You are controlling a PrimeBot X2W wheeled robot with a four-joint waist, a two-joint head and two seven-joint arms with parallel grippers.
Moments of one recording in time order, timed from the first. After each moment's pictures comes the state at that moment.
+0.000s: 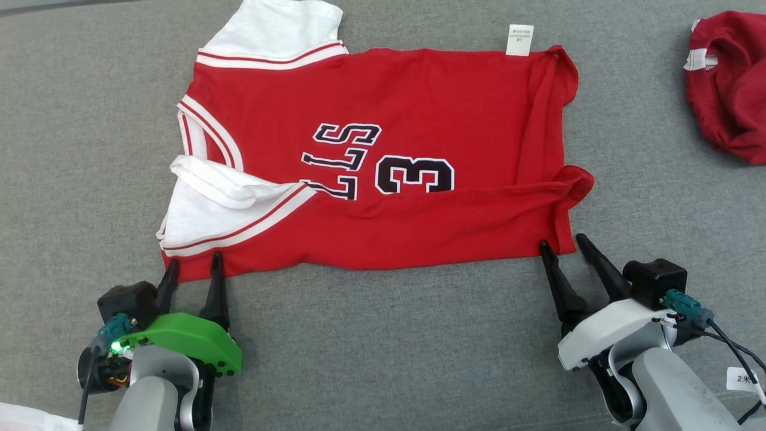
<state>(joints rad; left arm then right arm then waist) -0.22 0.14 -0.15 0.41 -0.43 0.04 -0.10 -0.23 -0.21 0.25 0.39 0.40 0.13 -0.22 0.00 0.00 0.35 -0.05</state>
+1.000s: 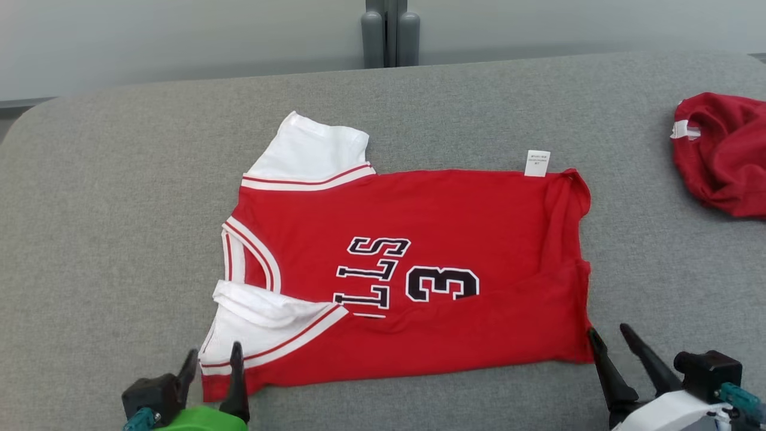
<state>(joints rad) 0.12 0.15 -0.21 0.12 -0.43 0.11 0.00 0.11 -0.28 0.18 0.21 0.46 0.13 -0.19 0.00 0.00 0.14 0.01</state>
